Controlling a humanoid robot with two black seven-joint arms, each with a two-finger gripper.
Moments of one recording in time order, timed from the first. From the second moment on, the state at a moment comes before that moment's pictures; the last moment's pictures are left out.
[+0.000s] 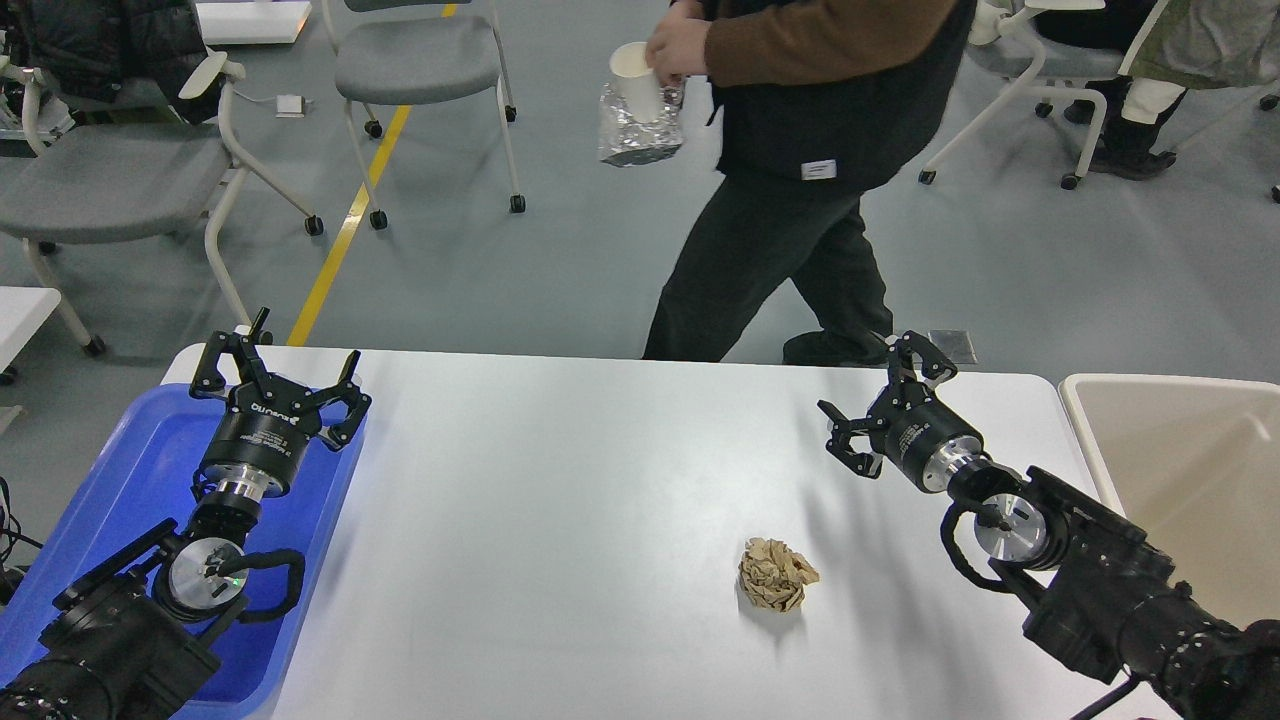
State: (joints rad) left arm -0.49 0.33 -0.89 -0.55 -0.07 -0.64 -0.49; right arm 0.70 -0.15 0.63 0.46 -0.03 0.31 0.21
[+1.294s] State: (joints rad) left arm -0.49 0.34 -0.89 -0.55 -0.07 -0.64 -0.50; right arm 0.76 -0.61 0.50 1.12 -0.44 0.28 0.16
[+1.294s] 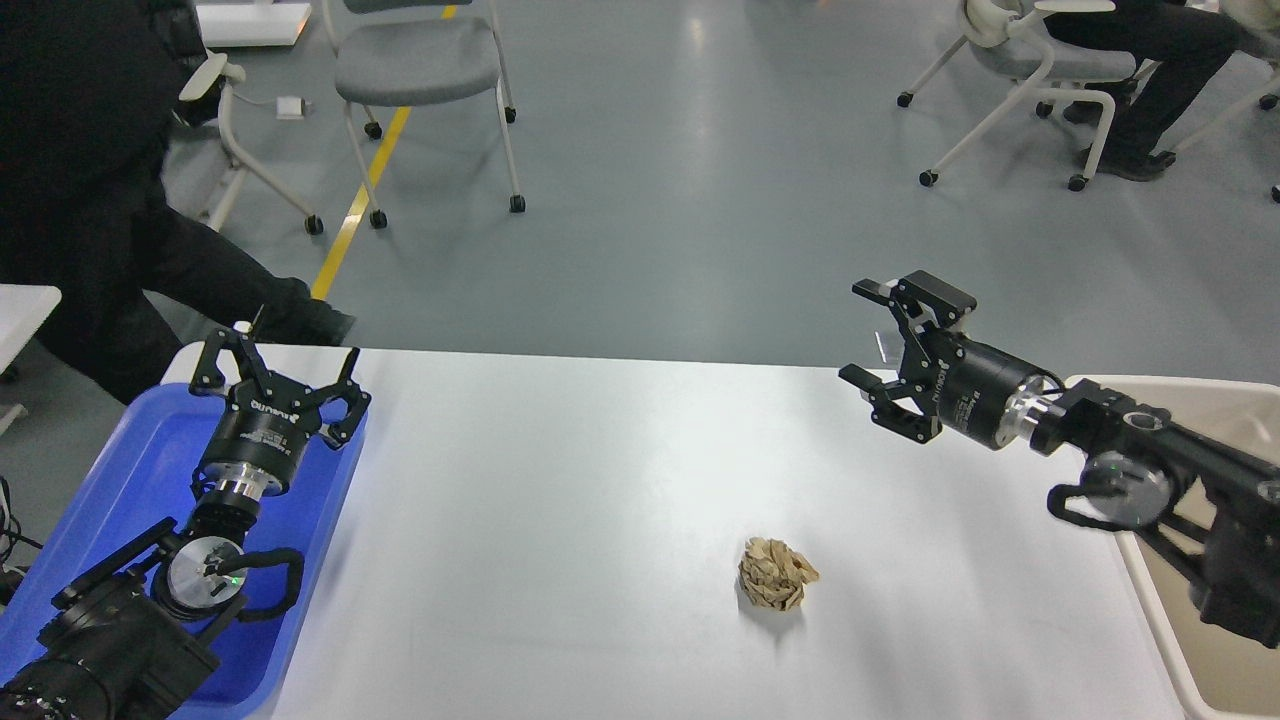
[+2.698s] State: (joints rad) left arm -0.49 0.34 -0.89 -0.55 -0.07 -0.64 -0.49; right arm 1.56 -0.29 -0.66 1.18 -0.71 0.31 0.10
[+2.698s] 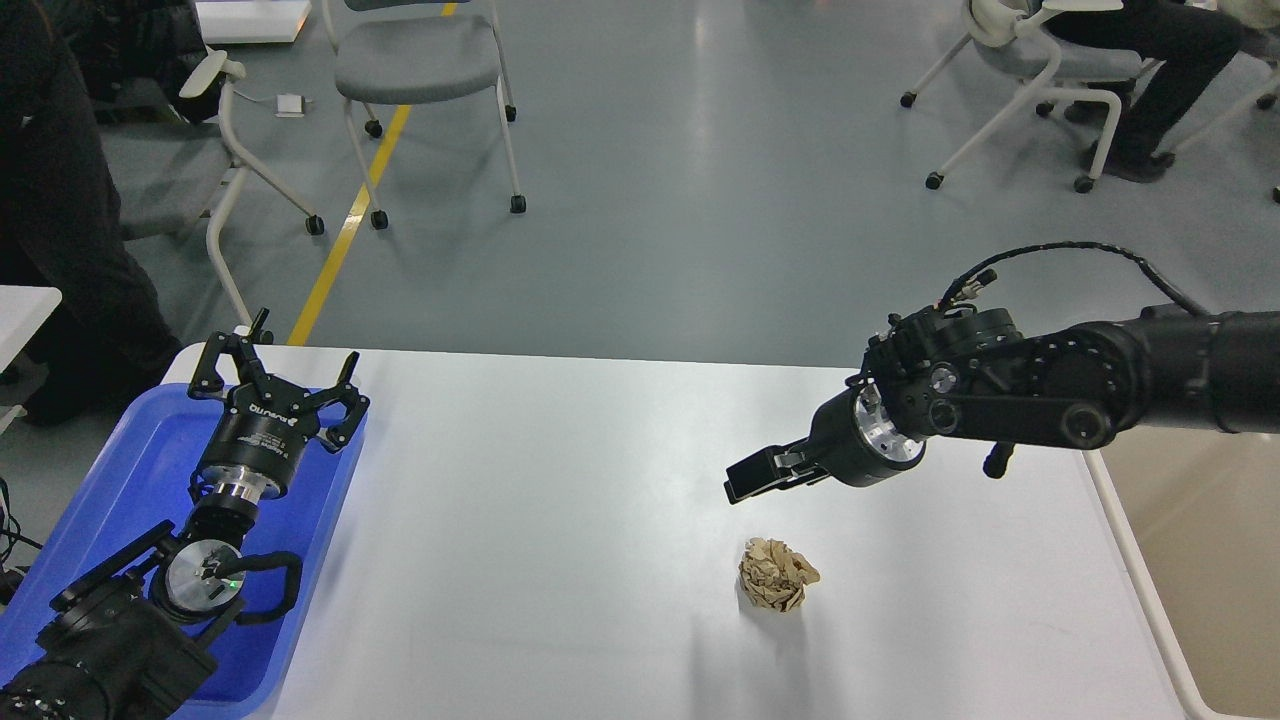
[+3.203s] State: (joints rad) left arm -0.49 0.34 -0.89 -0.55 -0.07 -0.64 -0.49; right arm 1.41 -0.21 -0.66 1.05 -0.87 0.28 0.11
